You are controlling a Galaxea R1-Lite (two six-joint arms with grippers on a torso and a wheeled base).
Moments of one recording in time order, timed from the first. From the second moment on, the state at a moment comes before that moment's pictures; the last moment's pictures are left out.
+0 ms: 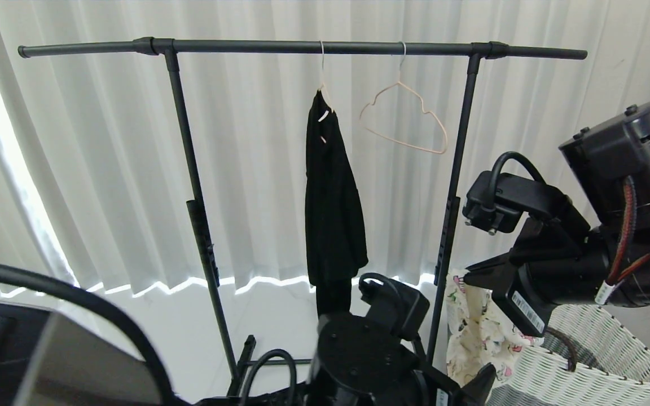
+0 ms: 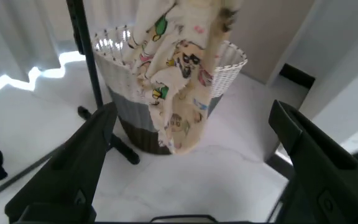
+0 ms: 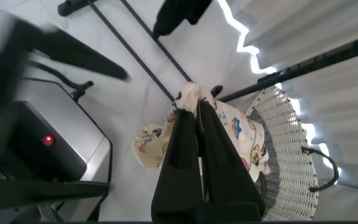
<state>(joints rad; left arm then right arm) -1.06 2.01 -0.74 -0.98 0.09 -0.28 0.84 1.50 -1.22 0.43 -0.14 -0.23</state>
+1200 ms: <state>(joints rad) -1.08 2.16 -0.17 -1.56 0.16 -0.33 0.92 1.59 -1.33 0.42 -0.13 -0.19</state>
